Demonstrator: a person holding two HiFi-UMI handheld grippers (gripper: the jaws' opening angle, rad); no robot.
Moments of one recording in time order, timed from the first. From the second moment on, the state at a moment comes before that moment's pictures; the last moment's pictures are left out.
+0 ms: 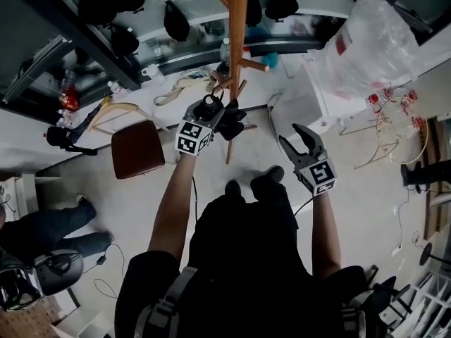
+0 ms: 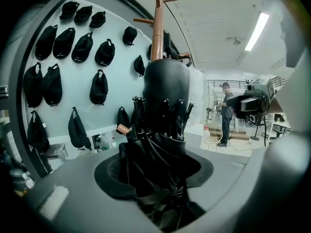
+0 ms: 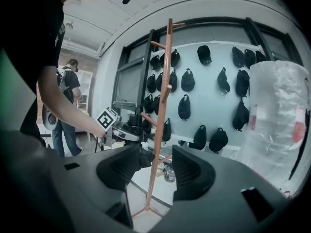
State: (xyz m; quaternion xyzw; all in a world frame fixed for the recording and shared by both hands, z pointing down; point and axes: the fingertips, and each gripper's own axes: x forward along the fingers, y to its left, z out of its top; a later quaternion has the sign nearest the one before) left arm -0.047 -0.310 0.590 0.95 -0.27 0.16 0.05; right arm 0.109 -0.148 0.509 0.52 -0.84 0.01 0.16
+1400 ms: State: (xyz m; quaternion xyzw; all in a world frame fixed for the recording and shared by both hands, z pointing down) left arm -0.054 -0.197 0.537 0.91 -0.38 0.18 0.03; right arm 0.120 -0.156 0.500 0.39 -0.91 -0.01 0.15
